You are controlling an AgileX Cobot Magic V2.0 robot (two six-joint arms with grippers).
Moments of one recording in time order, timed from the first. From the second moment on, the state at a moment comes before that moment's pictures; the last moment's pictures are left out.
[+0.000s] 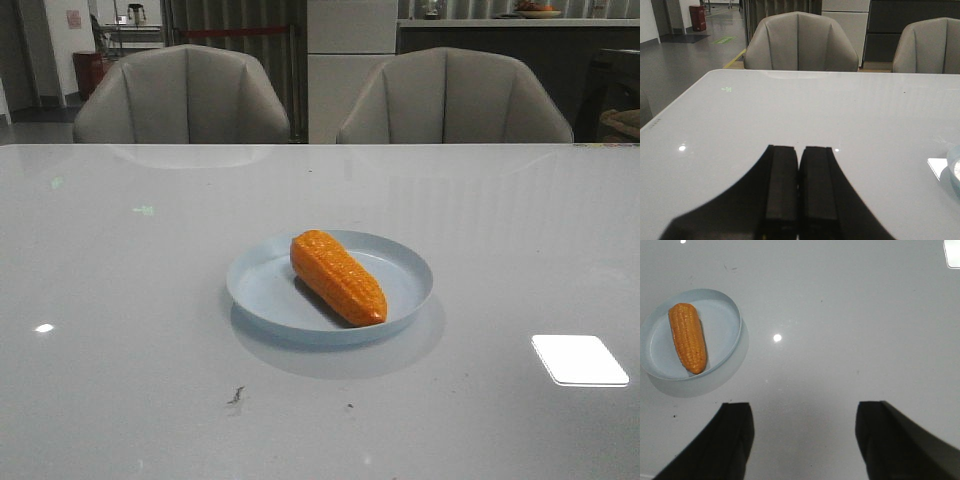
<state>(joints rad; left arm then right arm) -0.04 0.24 -0.03 -0.15 -0.05 0.16 -0.01 0.67 -0.73 0.18 0.81 -0.05</state>
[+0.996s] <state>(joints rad) -0.08 -0.01 0.01 -0.15 -0.02 0.16 -0.01 0.67 -0.73 0.18 0.81 -0.05</state>
